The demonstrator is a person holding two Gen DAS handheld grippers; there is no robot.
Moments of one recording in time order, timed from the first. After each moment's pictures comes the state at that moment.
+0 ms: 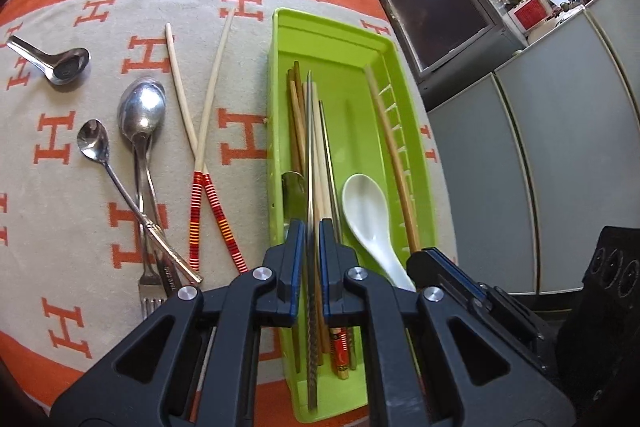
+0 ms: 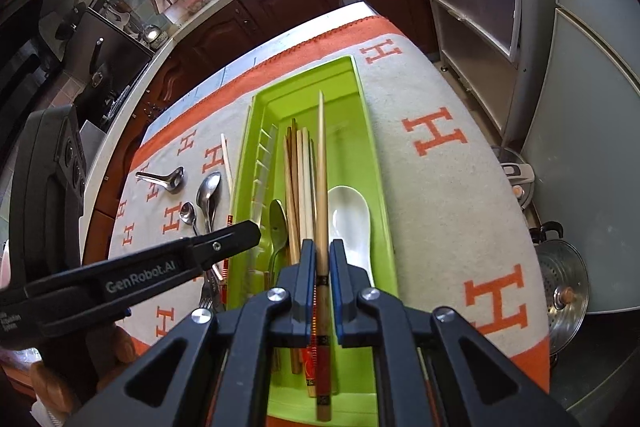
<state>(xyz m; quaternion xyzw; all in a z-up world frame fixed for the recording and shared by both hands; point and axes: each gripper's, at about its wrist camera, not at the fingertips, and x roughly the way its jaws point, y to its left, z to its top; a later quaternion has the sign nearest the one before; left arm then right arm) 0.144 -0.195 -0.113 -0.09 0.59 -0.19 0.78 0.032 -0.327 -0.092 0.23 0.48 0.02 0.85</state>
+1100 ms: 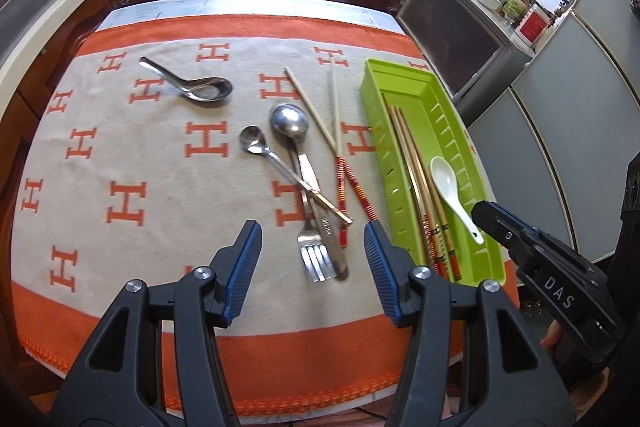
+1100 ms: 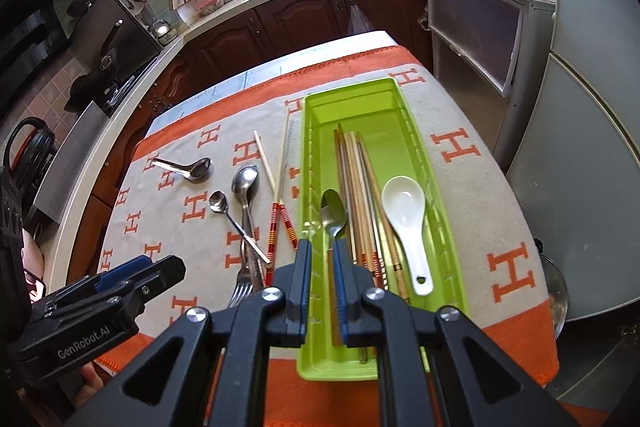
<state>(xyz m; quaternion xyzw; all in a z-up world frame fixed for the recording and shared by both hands) 0.068 -0.070 -0.053 -0.04 0.52 -0.15 0.84 0.005 -0.257 -0.053 0.17 0.46 -0.02 0.87</state>
